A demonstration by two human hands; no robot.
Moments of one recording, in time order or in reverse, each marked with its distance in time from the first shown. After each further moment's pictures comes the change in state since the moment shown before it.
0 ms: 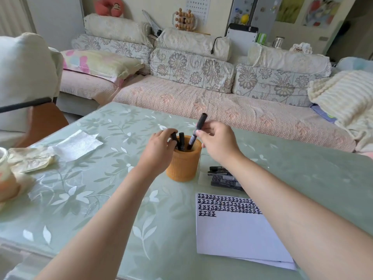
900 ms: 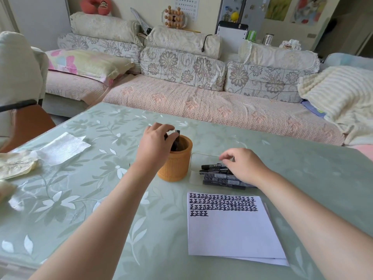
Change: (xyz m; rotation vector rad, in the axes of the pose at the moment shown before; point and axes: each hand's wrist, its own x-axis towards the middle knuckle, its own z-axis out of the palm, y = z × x) left_hand 0.013 0.019 0.013 0.074 0.152 0.069; right_hand -0.031 0.078 -0.073 -0.571 -0.280 0.105
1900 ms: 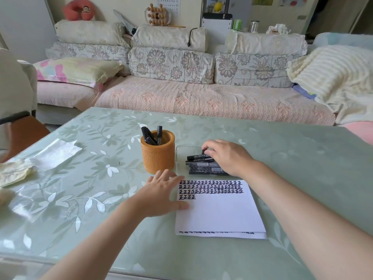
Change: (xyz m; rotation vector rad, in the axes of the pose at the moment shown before) left_hand -0.110 0.016 0.014 0.363 -0.806 0.250; right_hand -0.025 0.011 -0.009 -0.132 -0.024 -0.166
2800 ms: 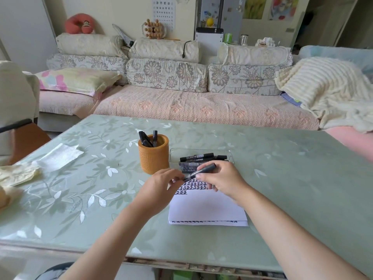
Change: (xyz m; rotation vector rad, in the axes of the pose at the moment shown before) left_hand -0.027 0.050 -0.018 -0.398 0.481 0.082; right_hand -0.090 -0.040 0.001 1.026 0.073 0.270
